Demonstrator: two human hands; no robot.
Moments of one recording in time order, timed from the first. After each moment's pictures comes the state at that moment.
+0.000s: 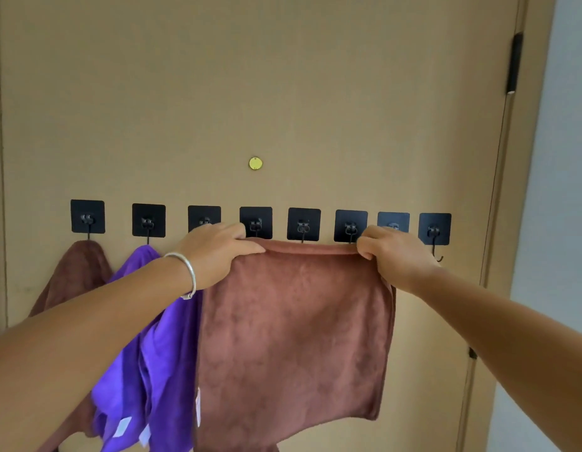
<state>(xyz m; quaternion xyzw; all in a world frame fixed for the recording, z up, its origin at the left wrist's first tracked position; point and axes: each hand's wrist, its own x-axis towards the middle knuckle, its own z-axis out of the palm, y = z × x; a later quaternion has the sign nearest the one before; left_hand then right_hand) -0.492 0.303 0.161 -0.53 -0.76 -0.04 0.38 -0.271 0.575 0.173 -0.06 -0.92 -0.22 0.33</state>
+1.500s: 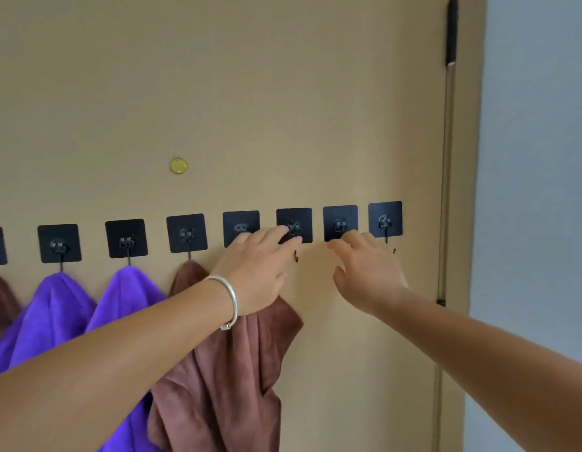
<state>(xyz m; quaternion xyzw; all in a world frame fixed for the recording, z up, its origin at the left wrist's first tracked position) -0.395 0.447 0.156 -0.55 -0.72 -0.04 0.41 -0.256 0.616 0.135 -0.19 -0.88 -0.17 0.40</state>
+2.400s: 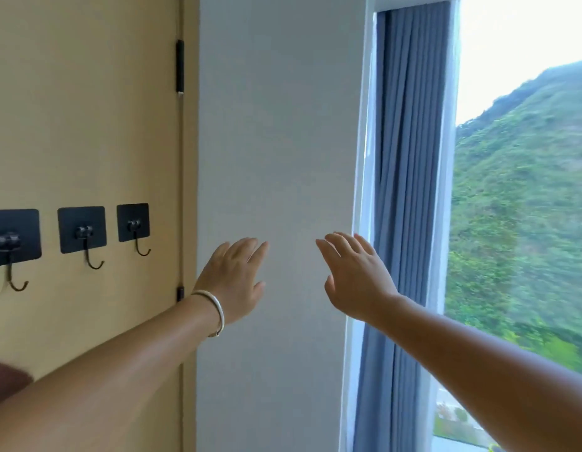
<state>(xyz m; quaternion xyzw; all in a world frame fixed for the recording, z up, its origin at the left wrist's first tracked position) -0.220 0.557 0.132 -0.84 -0.37 -0.27 0.29 -0.002 0.462 0.141 -0.61 -0.66 -0.40 0.18</state>
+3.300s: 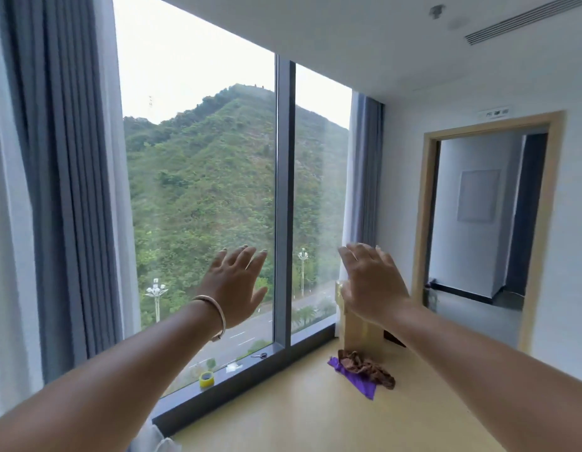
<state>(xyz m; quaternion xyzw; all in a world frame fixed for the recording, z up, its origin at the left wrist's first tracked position) 0.153 0.177 0.103 -0.93 0.06 -0.33 0.11 0.195 -0.083 0.110 -0.90 -0.23 -0.36 0.01</state>
